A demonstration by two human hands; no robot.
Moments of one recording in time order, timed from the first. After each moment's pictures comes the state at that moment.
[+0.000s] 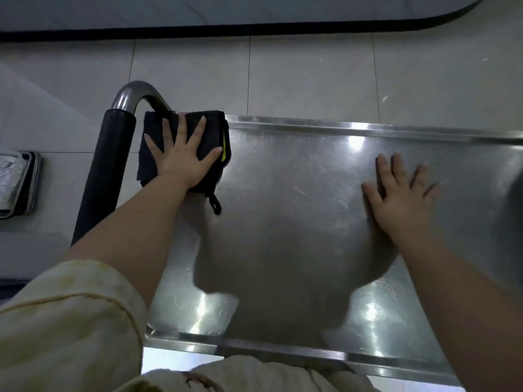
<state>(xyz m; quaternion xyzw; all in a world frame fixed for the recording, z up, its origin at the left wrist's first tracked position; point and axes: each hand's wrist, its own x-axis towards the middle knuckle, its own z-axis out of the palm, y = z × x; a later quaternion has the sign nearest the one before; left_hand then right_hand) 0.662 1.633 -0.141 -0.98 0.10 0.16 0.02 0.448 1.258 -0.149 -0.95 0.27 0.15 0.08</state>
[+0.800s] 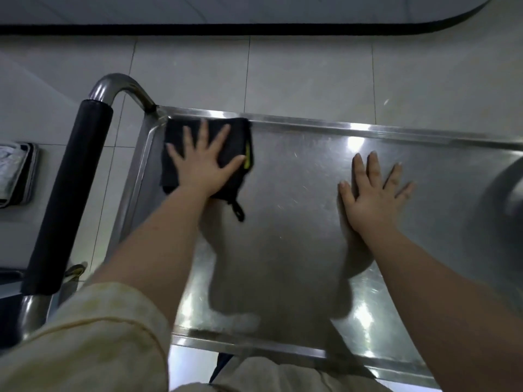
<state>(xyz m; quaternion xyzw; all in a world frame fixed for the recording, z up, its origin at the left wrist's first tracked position) 0.607 1.559 -0.148 -0.98 0.10 0.14 -0.02 0.441 1.253 -0.155 -0.96 0.25 0.14 0.08</state>
